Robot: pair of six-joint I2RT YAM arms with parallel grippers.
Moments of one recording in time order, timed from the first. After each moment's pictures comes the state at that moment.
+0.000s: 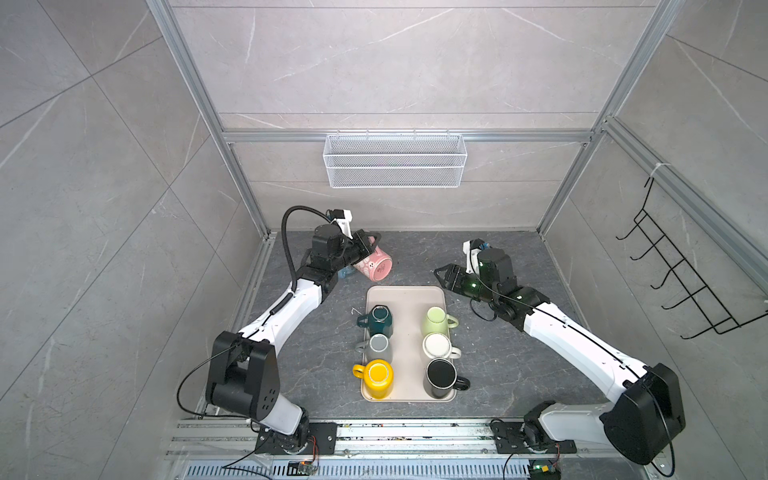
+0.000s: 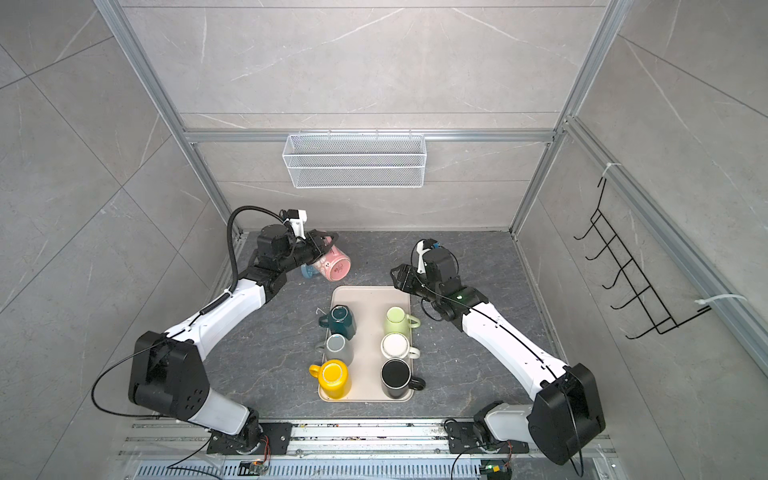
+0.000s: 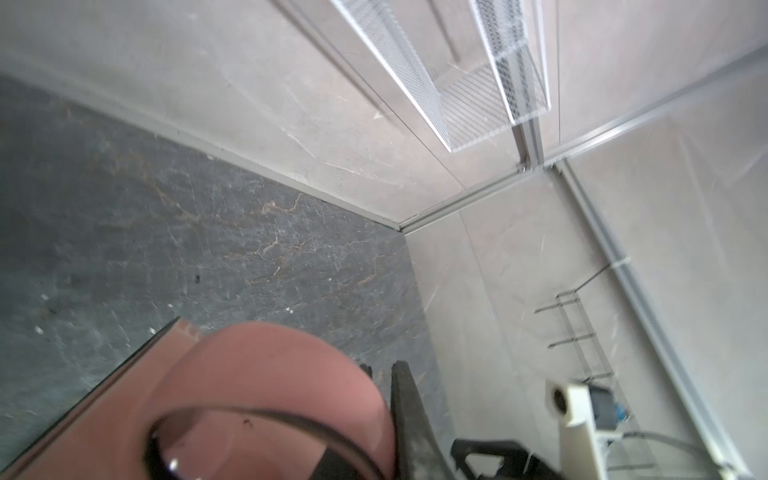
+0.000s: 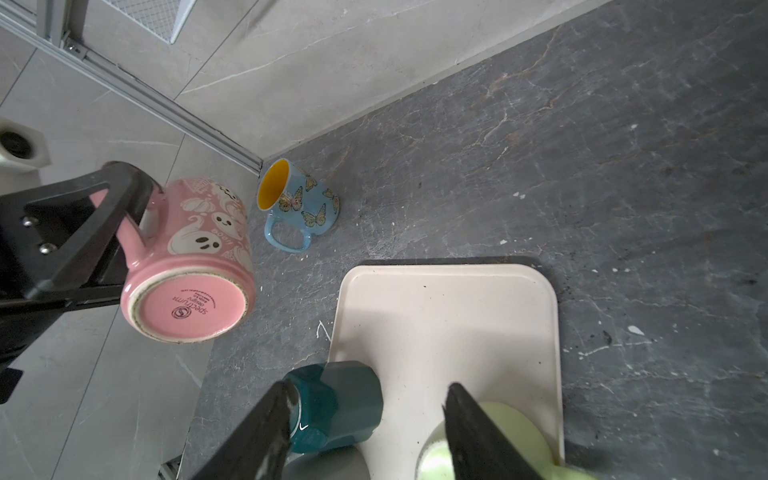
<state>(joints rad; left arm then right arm) -0.36 1.50 1.19 0.10 0.42 -0.74 0.48 1.33 1.06 -0.24 -0.16 0.67</state>
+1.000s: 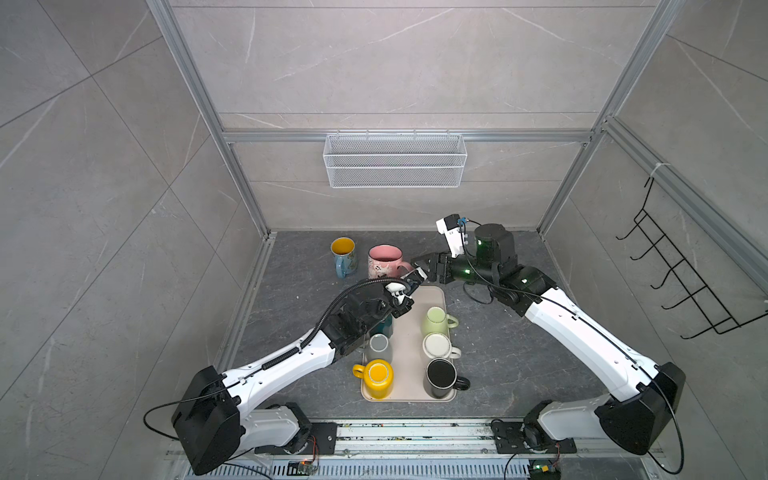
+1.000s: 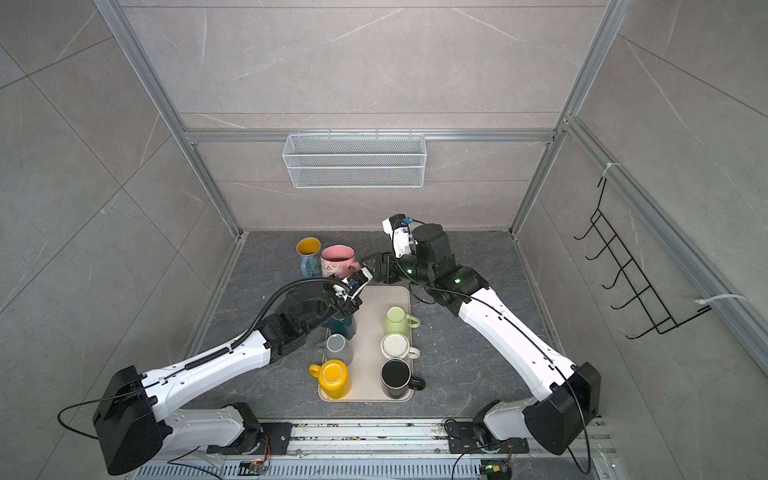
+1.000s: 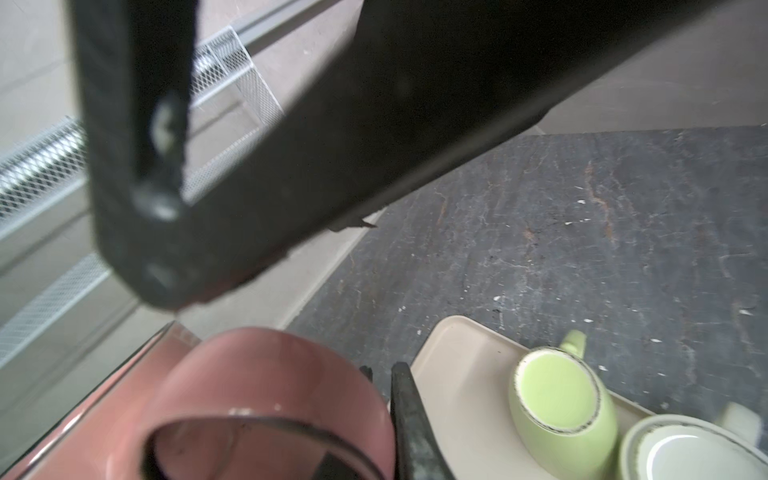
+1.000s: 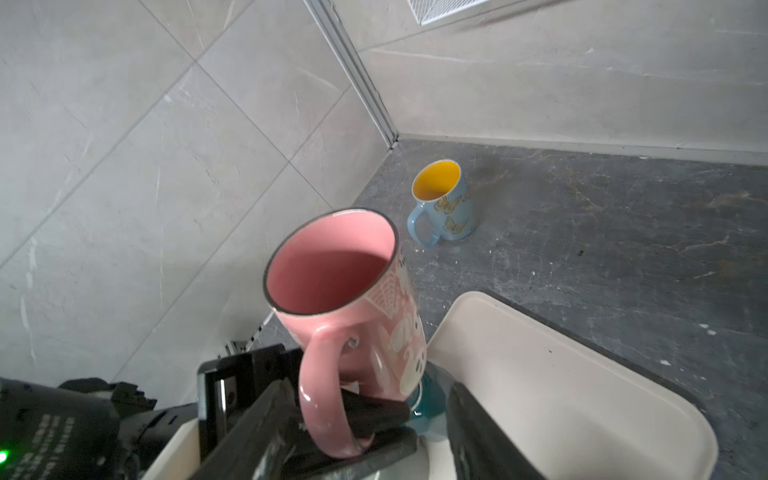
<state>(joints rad) -0.85 1.25 0.87 0.23 -0.11 0.51 0.58 1.39 1.39 -0.40 -0.41 0.38</state>
